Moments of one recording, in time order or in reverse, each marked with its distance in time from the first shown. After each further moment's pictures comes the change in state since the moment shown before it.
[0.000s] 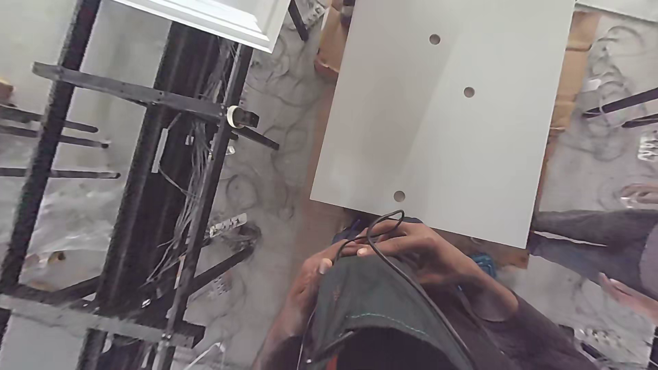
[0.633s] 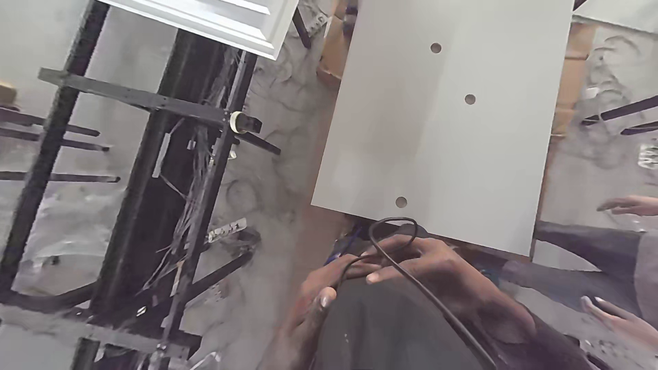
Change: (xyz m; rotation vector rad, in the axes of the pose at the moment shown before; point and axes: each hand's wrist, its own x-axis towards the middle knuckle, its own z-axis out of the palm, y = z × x) left_hand 0.002 0.017 0.001 0.067 -0.064 0.110; right_hand 0.004 -0.021 0.007 -0.027 0.063 0.000
